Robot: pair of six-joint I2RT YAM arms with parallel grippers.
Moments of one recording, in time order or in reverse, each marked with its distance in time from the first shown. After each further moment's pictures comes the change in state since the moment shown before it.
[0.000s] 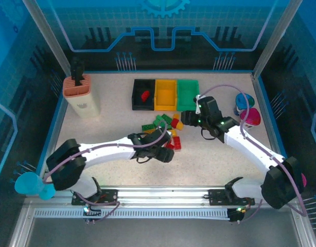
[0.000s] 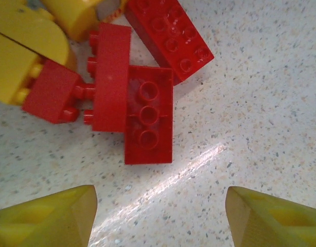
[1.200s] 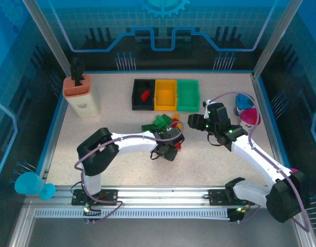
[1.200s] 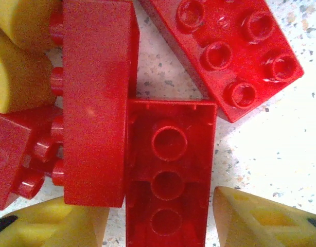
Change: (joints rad) left arm -0.008 0.322 0.243 -0.161 -0.086 0.023; right arm -0.063 -0.130 -0.122 0.036 -0.021 0.035
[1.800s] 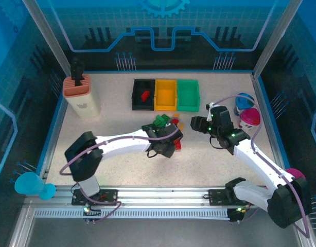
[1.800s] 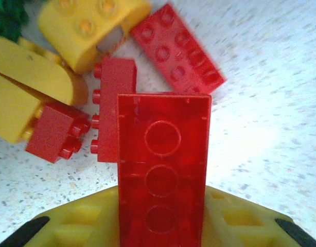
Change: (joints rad) left arm -0.008 -0.179 0.018 -0.072 -0.003 0.034; right arm -0.027 -0.065 -0.064 0.007 -0.002 0.014
